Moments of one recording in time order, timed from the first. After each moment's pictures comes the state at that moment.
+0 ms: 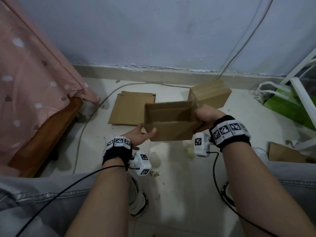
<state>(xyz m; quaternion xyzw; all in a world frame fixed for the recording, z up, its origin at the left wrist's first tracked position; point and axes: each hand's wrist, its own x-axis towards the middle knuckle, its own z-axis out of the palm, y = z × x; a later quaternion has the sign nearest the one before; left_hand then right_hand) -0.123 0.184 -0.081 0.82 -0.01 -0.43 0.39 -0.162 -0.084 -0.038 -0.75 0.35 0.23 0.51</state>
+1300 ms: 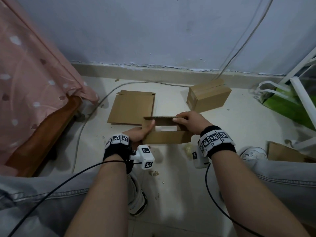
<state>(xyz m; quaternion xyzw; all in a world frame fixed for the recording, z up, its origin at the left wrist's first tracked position) -0.122 0.174 -0.072 0.77 0.05 -0.49 0.42 -0.176 -0.061 -0.073 -0.90 0.13 0.13 0.40</state>
